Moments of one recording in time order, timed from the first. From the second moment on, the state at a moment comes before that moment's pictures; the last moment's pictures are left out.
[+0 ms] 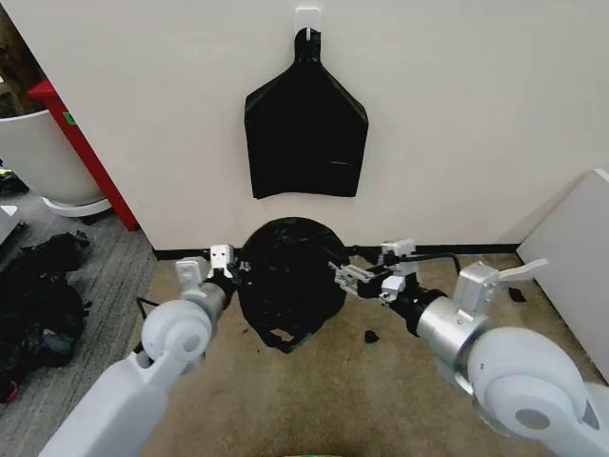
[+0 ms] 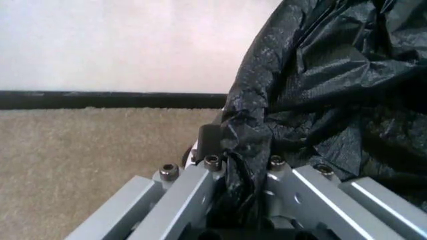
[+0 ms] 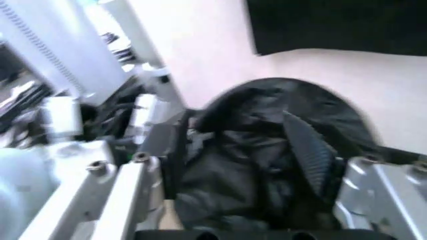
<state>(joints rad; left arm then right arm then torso) 0.98 -1.01 -0.16 -2.07 -0.96 0.55 -0.53 -0.79 0.68 0.04 2.50 1.43 -0.51 0.56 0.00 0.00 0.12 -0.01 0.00</state>
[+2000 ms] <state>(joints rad) 1.07 -1.01 -0.21 -2.25 -0.87 0.53 -0.40 -0.31 1.17 -0.54 1.84 1.67 -0.41 1.36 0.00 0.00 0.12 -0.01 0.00</state>
